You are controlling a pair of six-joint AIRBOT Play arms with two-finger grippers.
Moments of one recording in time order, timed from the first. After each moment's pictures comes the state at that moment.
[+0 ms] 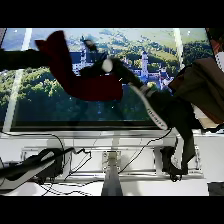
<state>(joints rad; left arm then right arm) 0.19 -1.14 1.27 0.63 -1.25 -0.99 0.58 -2.01 1.95 -1.14 0.90 1.51</state>
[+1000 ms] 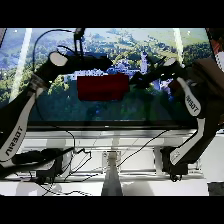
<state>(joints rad) -0.33 -1.43 1.27 0.61 -0.71 -0.99 0.07 -1.91 1.38 -0.60 1.22 1.23</state>
